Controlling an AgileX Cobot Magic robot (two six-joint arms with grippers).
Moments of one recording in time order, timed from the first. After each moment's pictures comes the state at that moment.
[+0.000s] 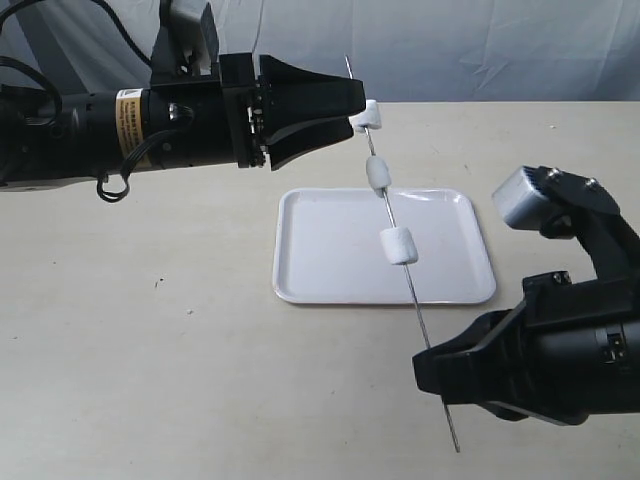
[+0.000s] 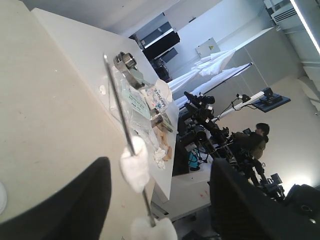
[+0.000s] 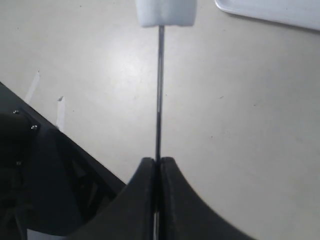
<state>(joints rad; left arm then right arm) -0.36 1.73 -0.92 1.19 -1.21 -1.76 0.71 0.94 -0.55 0.64 0.63 -0.05</state>
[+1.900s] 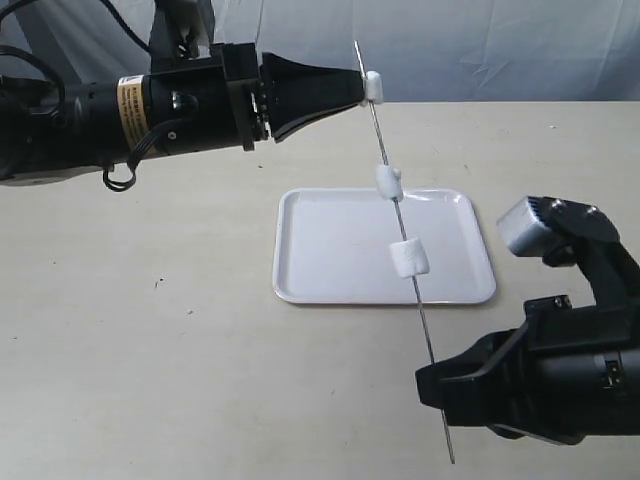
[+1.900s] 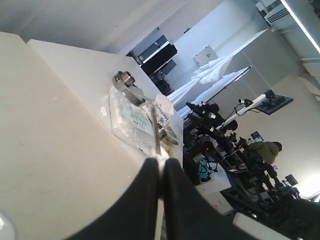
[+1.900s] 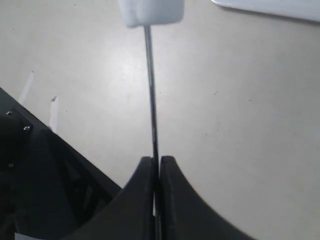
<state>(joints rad) -0.36 1.73 -0.95 1.13 -1.21 -1.64 0.71 0.93 -0.47 0.70 0.58 -0.12</state>
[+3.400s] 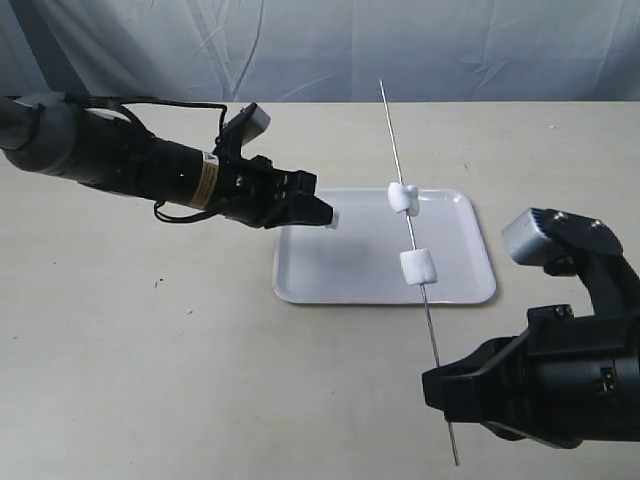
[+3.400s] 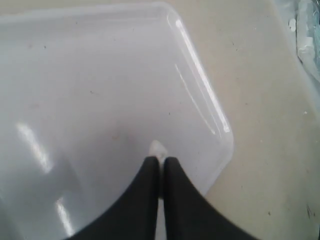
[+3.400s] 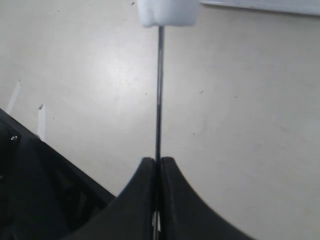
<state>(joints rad) -0.34 2.10 -1.18 1.57 -0.81 -1.90 0.71 0.93 -0.43 0.71 0.51 -0.10</state>
